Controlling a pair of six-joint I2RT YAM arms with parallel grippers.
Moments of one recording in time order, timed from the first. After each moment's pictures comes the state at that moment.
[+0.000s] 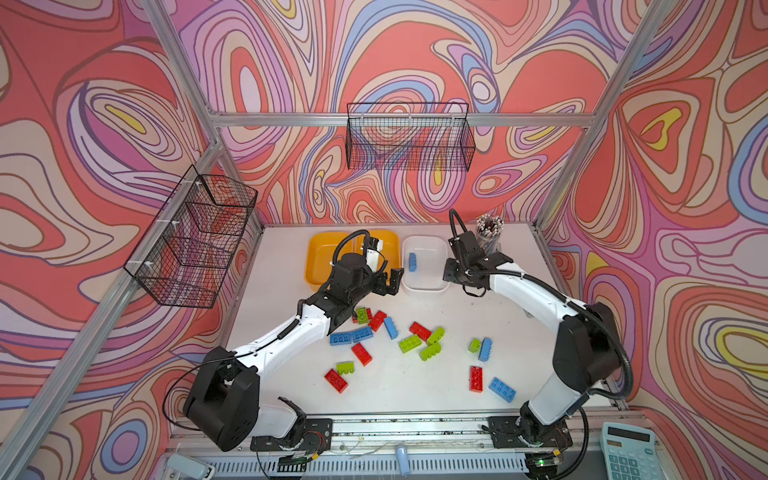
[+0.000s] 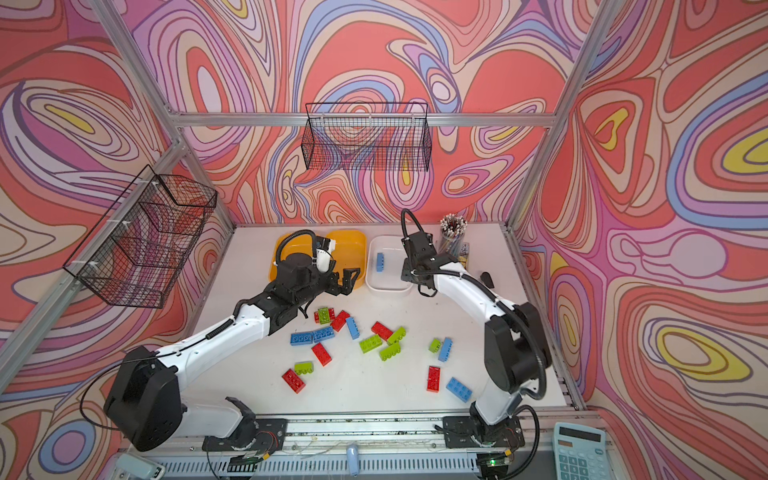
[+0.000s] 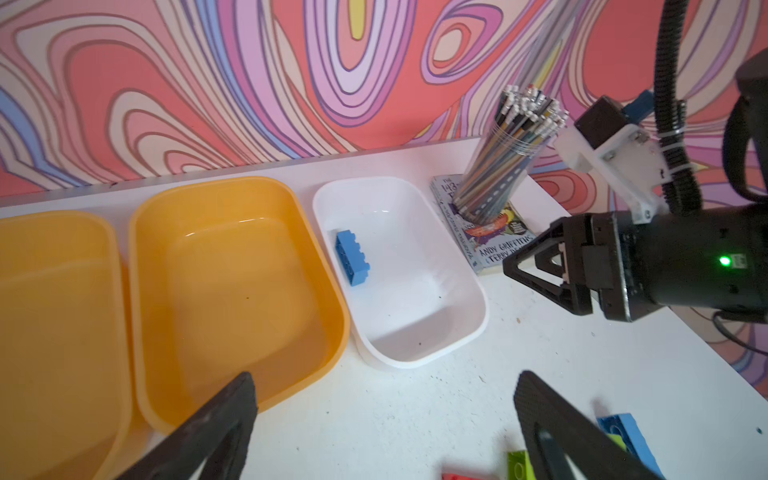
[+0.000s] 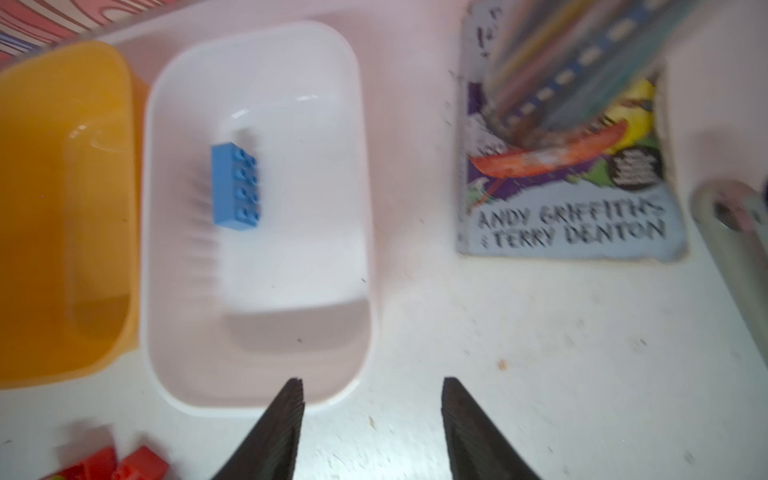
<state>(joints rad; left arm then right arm) -0.58 1.39 0.93 0.09 0.06 -0.26 0.42 1.63 1.26 -0.64 0.22 0.61</state>
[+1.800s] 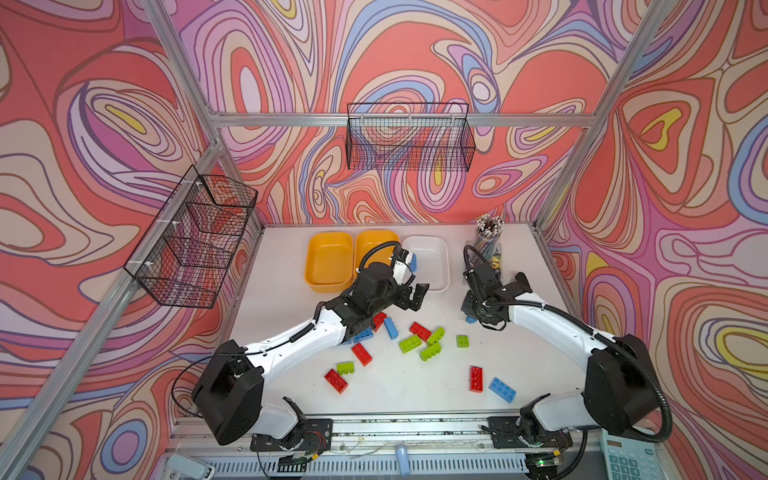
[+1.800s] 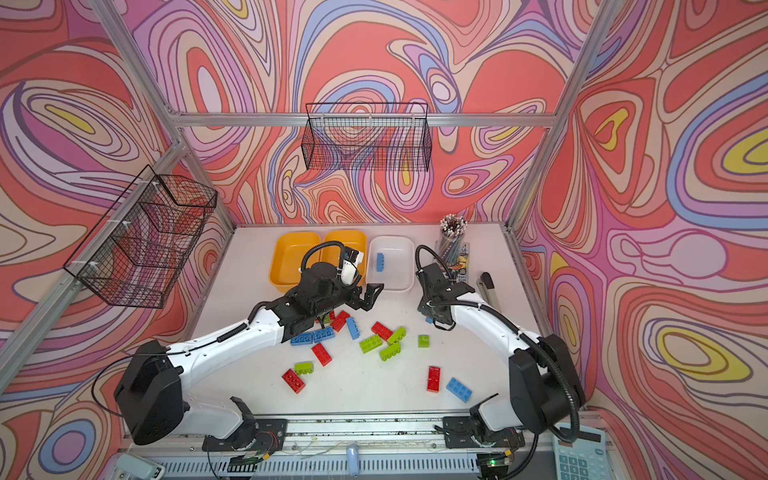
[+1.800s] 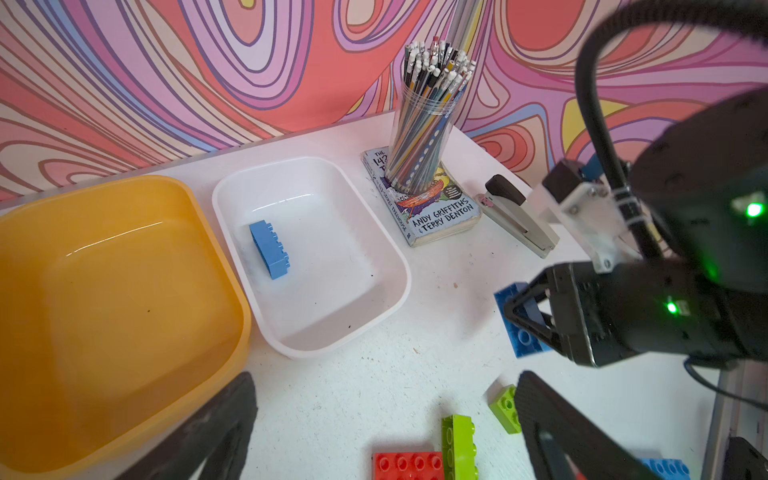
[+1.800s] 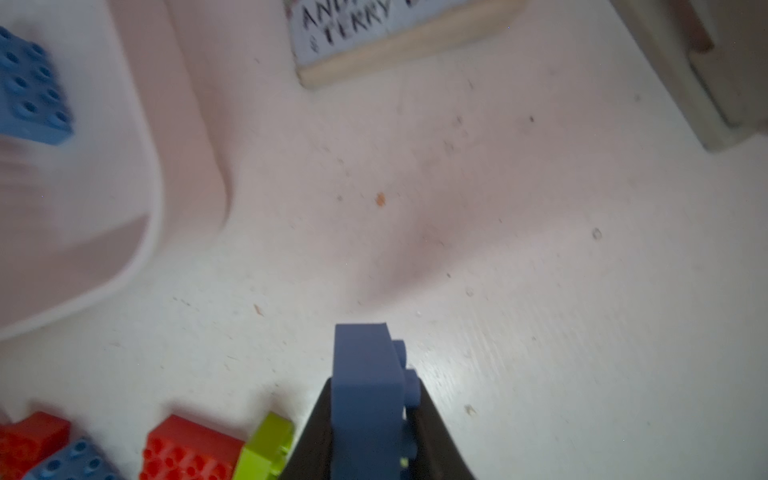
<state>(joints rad) -0.75 1.43 0.99 0.04 0.00 -0.24 0.41 1.49 1.05 -0.70 0.22 0.82</state>
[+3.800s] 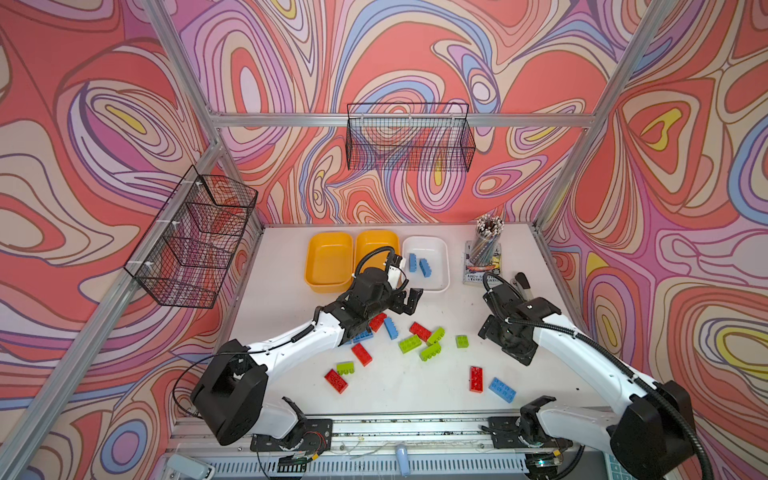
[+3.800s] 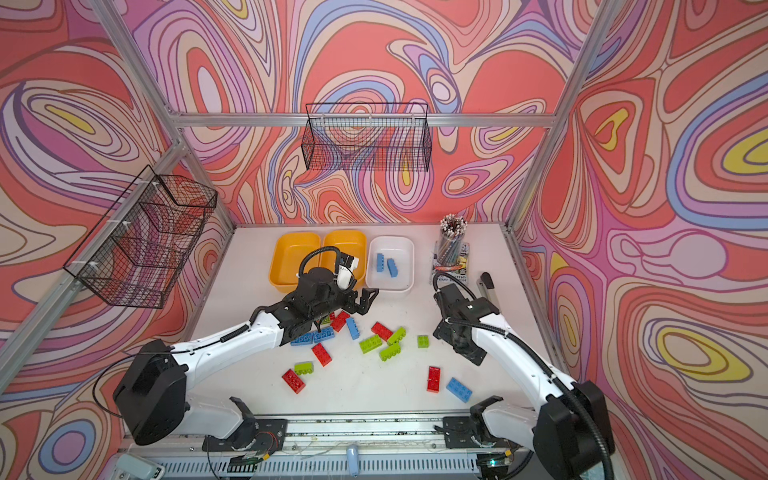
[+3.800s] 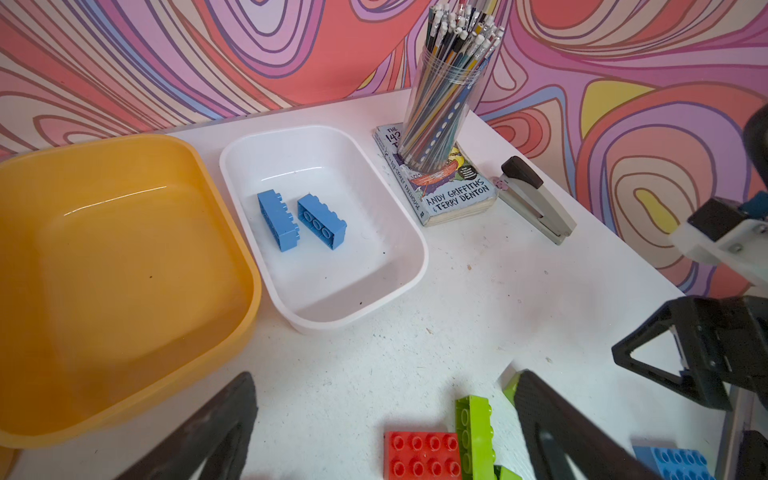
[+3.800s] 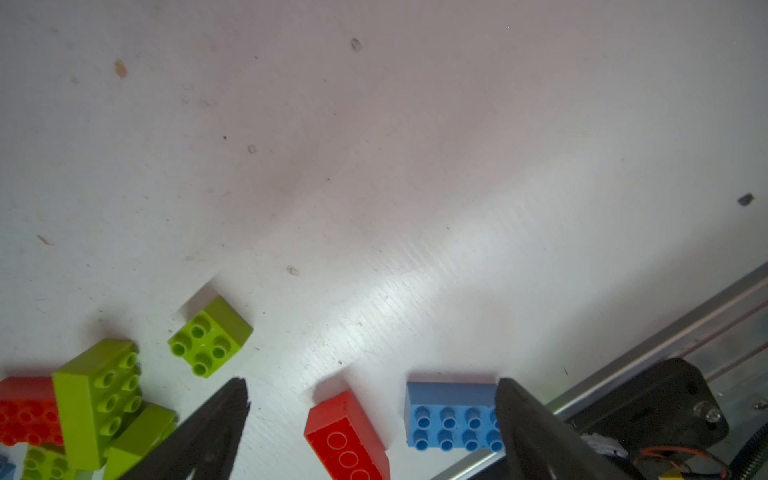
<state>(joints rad) -0.72 1.42 0.90 0.10 0.03 -0.26 0.37 1.17 0.83 -1.12 0.19 1.07</state>
